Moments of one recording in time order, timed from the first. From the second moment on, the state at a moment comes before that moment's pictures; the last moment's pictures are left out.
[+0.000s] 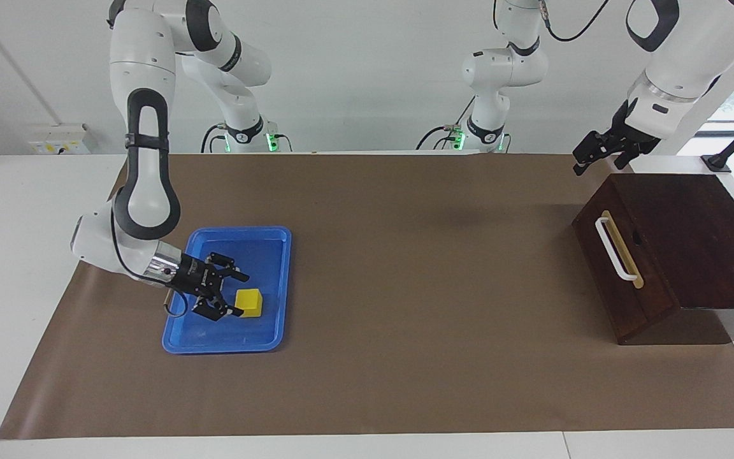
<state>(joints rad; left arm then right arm) 0.00 -0.05 -0.01 -1.64 -0.03 1.52 -0.12 -0.11 0.47 0.02 -1.77 0.89 2.00 0.87</state>
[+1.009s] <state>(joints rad) 0.00 -0.05 -0.01 -1.64 -0.03 1.52 -0.12 -0.10 0.02 0.03 -1.75 0.31 1.69 0.83</state>
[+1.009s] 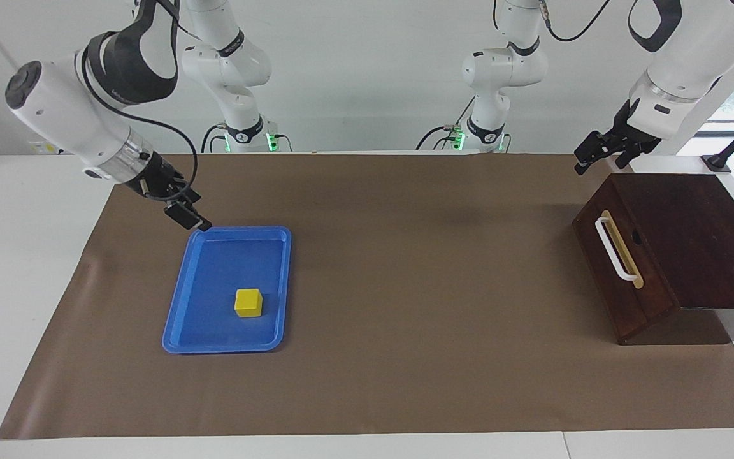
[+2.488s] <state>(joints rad) 0.00 -0.05 -0.01 -1.64 -0.03 1.52 -0.12 -0.10 -0.11 0.03 -1.72 0.01 1.54 -0.01</state>
